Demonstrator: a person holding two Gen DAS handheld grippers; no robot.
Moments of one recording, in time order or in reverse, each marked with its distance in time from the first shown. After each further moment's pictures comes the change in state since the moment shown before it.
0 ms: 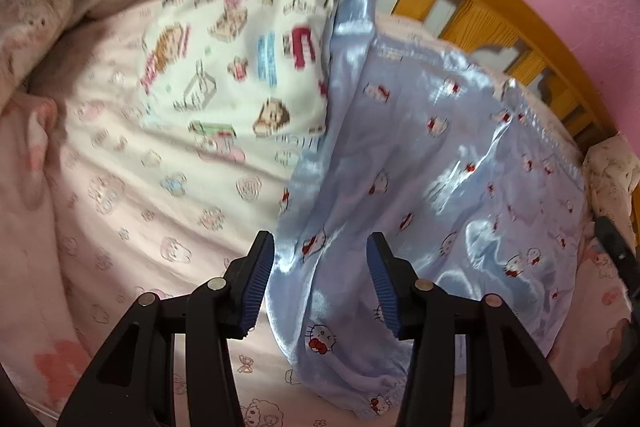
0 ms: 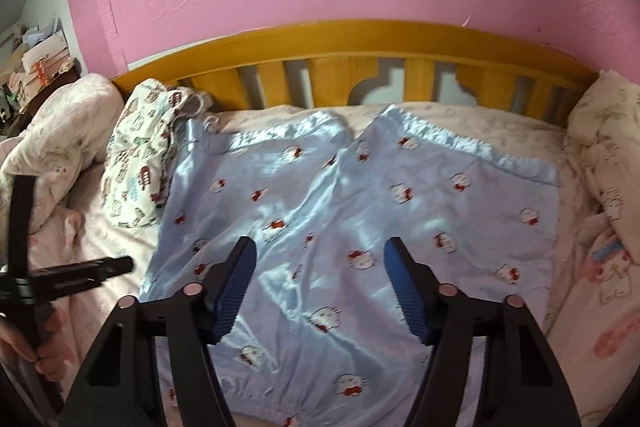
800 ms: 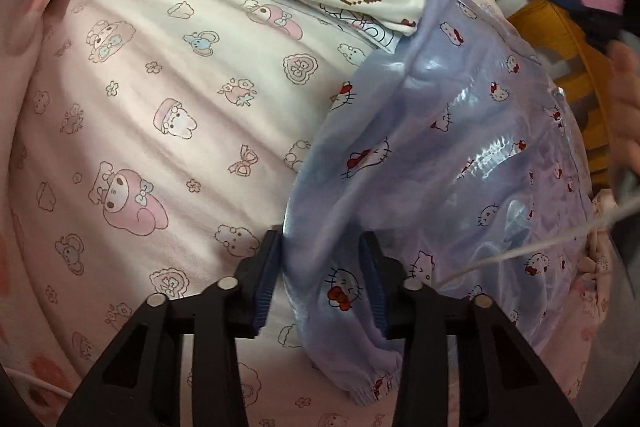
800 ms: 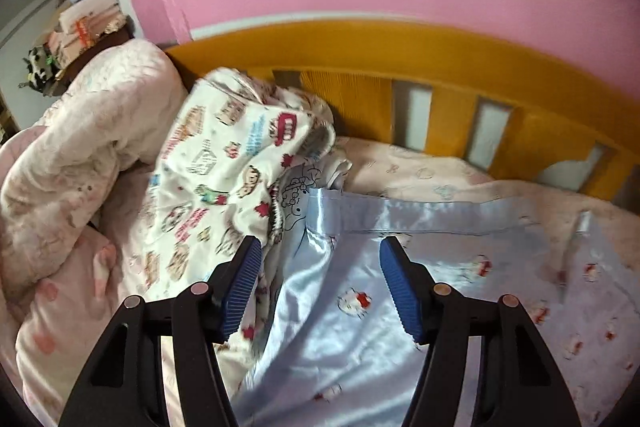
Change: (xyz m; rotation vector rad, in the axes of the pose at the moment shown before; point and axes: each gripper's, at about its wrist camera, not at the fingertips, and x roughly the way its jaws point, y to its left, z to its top) left arm 0.038 0.031 -0.041 -0.274 0.159 -0.039; right arm 0.170 0.160 0.126 -0.161 0.121 0.215
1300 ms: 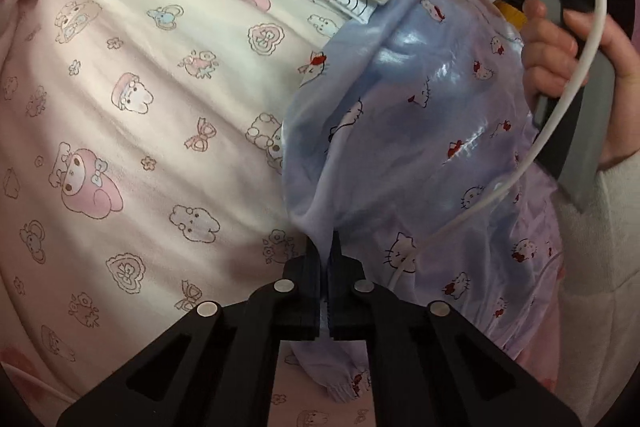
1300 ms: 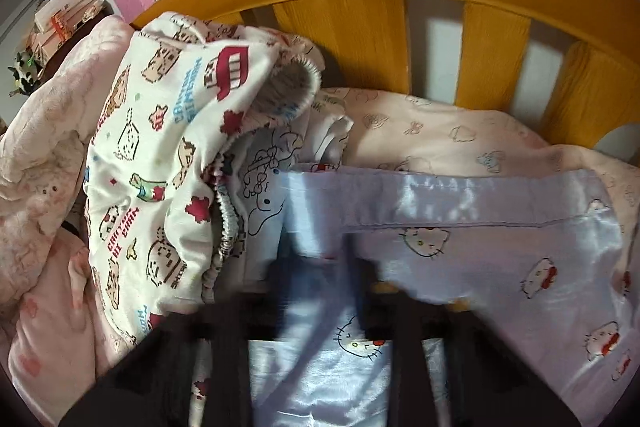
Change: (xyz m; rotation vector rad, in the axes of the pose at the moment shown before) left arm 0.008 -0.015 -0.007 0.012 0.041 -0.071; right arm 0.076 -0.018 -0.003 0.026 0.090 0.045
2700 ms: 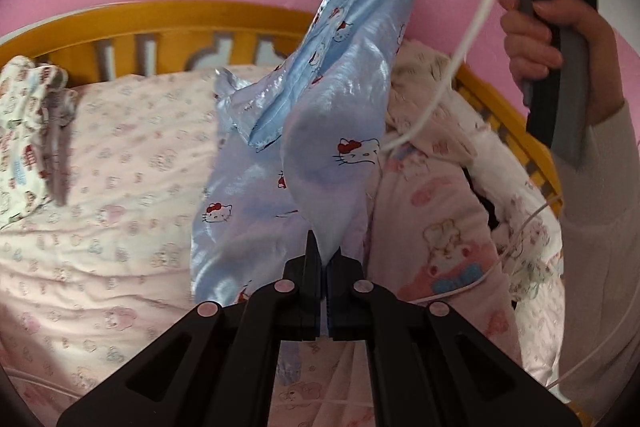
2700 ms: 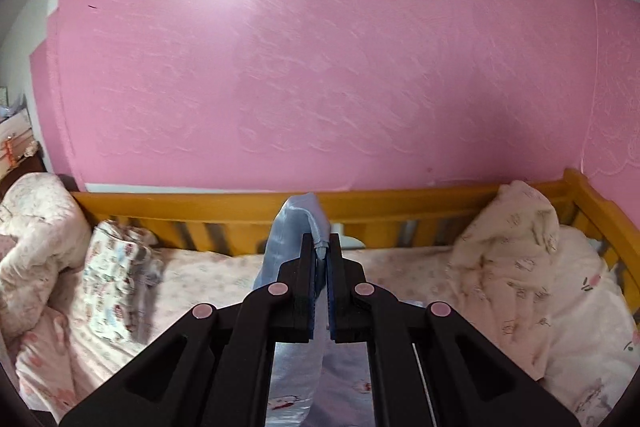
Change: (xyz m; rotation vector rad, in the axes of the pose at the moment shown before) left arm -0.119 -0.226 -0.141 0.801 -0.178 -0.297; right arm -0.451 -0.162 -0.089 0.167 -0.458 -0.497
